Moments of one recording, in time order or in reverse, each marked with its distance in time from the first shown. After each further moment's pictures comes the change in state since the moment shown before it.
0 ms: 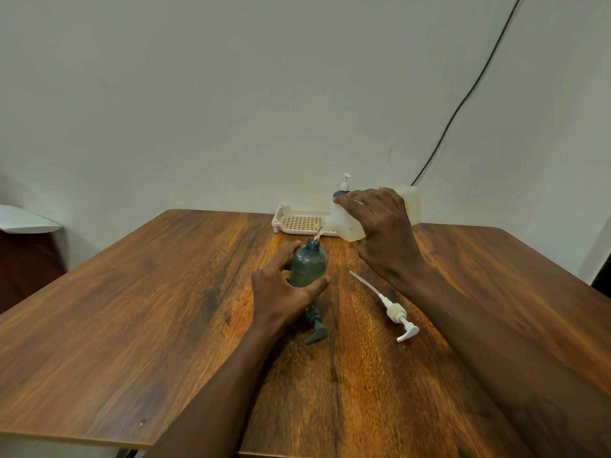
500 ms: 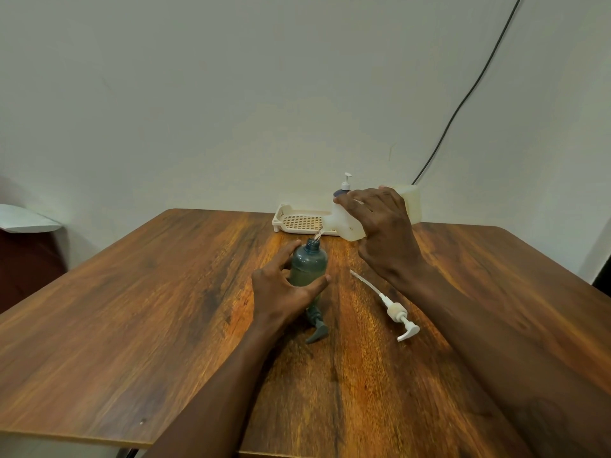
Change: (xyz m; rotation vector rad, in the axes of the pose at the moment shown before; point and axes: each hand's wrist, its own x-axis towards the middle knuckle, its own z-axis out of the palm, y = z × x) left_hand 0.000 0.004 -0.002 0.020 0.012 0.004; right_hand -0.001 0.000 0.000 -0.008 0.014 -0.020
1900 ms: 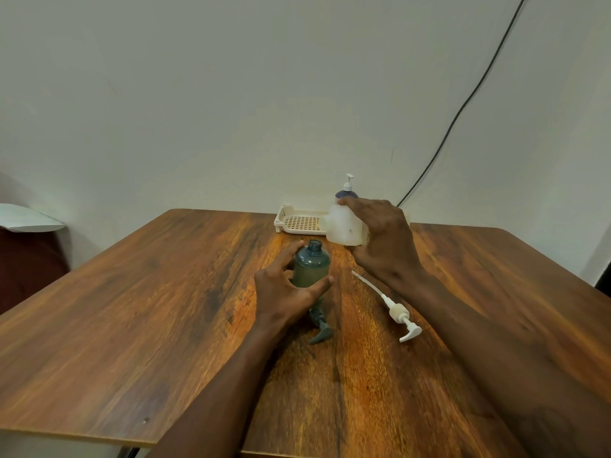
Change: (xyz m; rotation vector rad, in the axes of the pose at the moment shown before) left_hand -0.001 0.004 -0.002 -0.013 -0.021 0.001; right_hand -0.007 -0.009 0.000 0.171 -0.053 0.133
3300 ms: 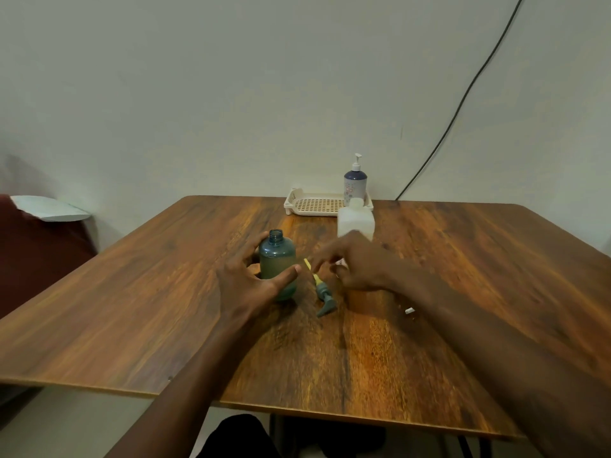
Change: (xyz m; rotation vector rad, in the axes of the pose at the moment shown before) left_hand -0.028 -0.004 -0.070 0.072 0.046 -0.047; right_hand -0.029 -0.032 0.015 0.446 -0.673 -0.035
